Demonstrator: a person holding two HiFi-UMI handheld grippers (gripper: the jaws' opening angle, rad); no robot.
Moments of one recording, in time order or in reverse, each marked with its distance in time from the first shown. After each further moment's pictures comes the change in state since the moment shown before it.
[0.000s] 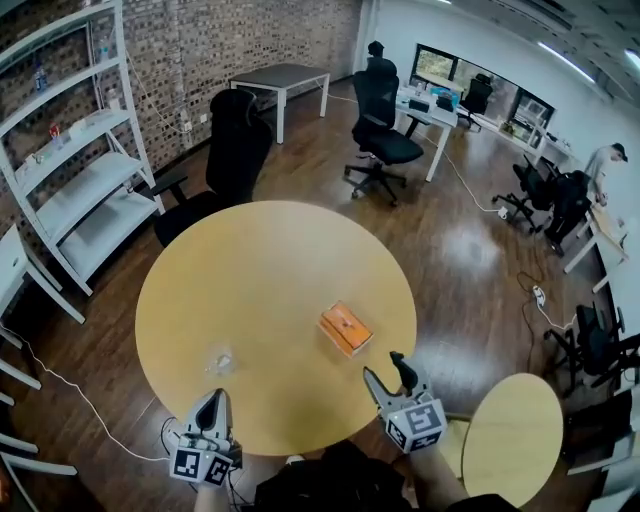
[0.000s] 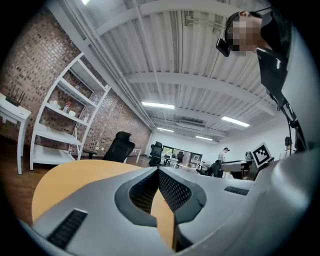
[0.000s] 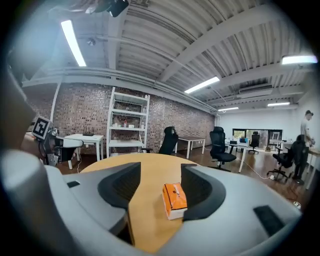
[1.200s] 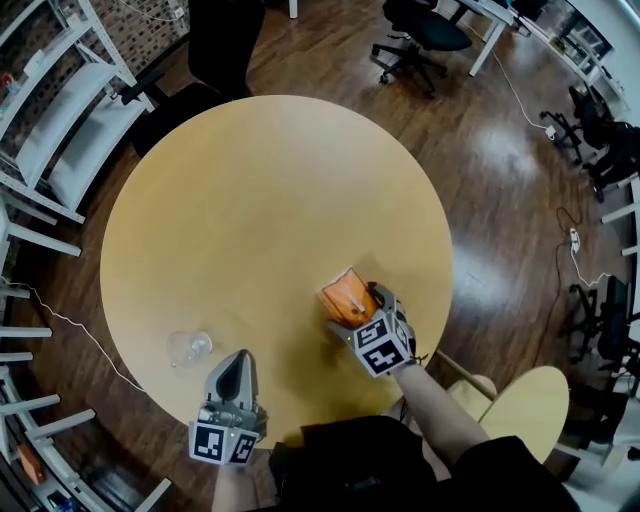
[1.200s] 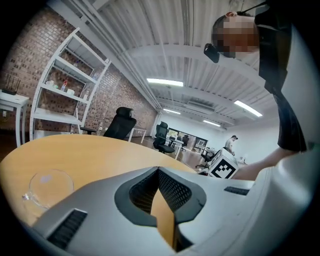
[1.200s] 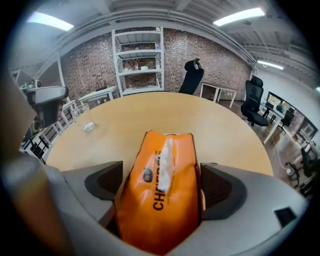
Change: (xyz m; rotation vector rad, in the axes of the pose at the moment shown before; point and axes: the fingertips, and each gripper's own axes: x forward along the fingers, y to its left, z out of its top) left arm 0.141 -0.018 -0.099 -0.052 0.229 0.083; right arm 0.213 -0.035 -0.187 -0.100 0.678 0.259
